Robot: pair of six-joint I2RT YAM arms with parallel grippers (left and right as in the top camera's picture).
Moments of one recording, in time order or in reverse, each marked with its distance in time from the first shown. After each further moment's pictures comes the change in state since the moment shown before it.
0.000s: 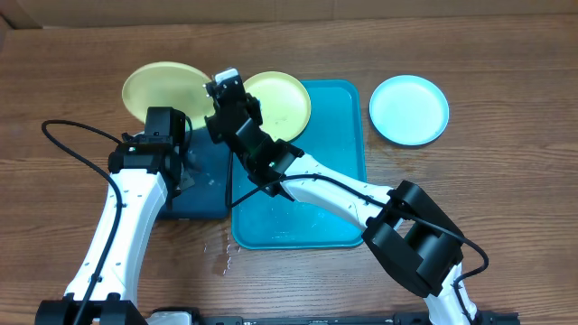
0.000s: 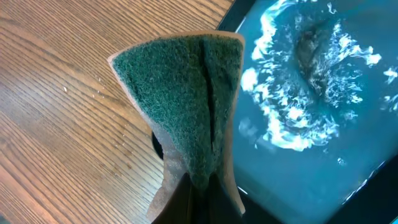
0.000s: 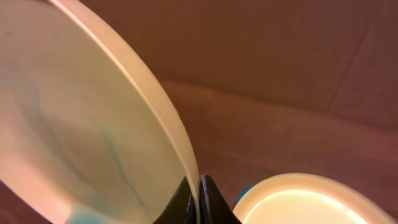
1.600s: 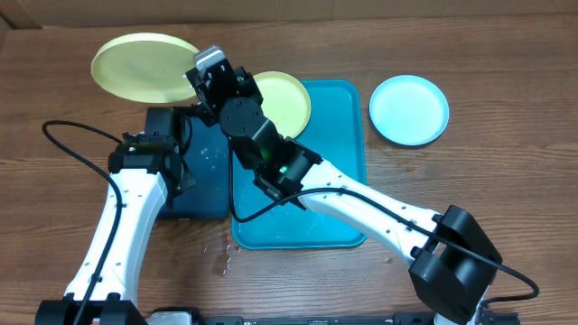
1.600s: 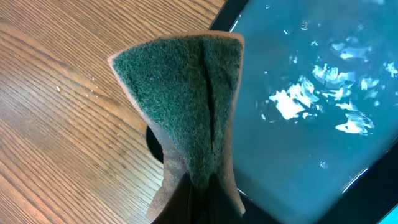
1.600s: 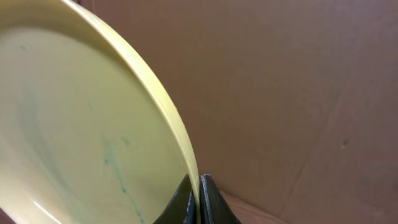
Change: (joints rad) left arm 0.000 0.000 0.000 0.006 0.023 0.000; right arm 0.040 -0.191 0.002 0.110 0.063 -0.319
